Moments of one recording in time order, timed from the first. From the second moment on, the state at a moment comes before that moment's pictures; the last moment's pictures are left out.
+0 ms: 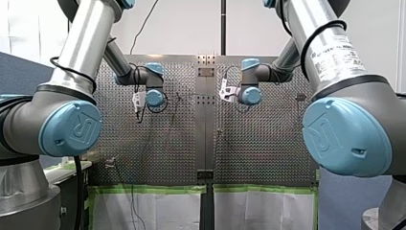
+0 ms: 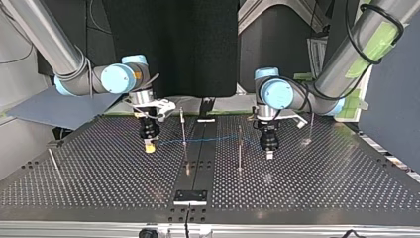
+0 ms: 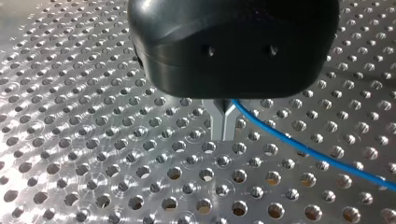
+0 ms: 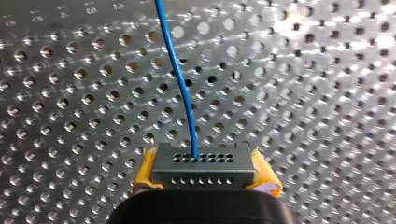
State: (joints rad) left arm -0.21 -1.95 -1.70 -2.53 -1.86 -1.63; right arm 2.07 -1.03 1.45 -0.51 1.55 1.72
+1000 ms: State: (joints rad) left arm -0.20 -2.02 -1.65 -2.56 -1.83 -1.62; right arm 2.05 -0.96 1.36 -0.47 1.52 1.71
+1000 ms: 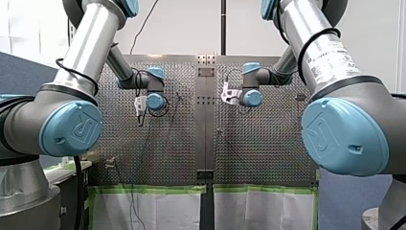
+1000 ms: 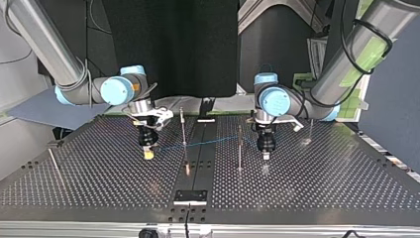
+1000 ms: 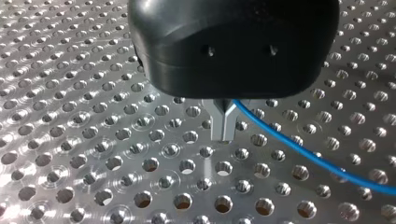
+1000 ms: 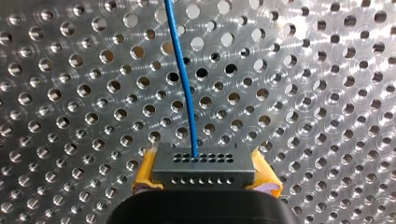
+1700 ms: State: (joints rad) left arm -0.19 -2.02 -1.65 -2.52 -1.83 -1.63; right arm 2.04 -0.96 1.35 -0.46 1.50 1.71
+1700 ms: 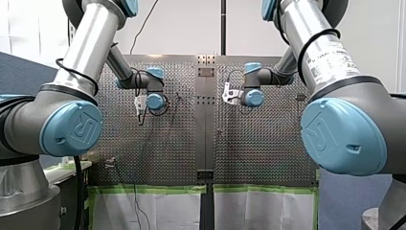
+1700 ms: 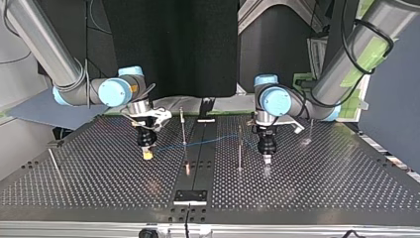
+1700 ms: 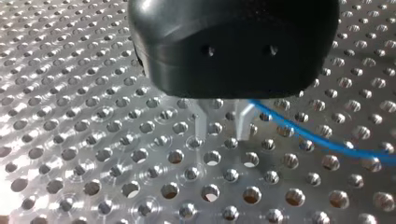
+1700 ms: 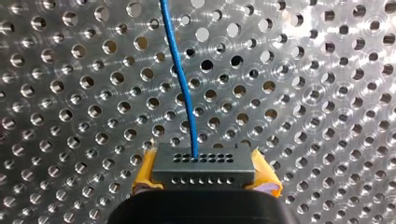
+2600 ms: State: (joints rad) left arm -0.22 -1.89 -1.76 -2.68 -1.86 -1.67; right arm 2.05 -0.96 1.35 -0.43 1.51 1.71
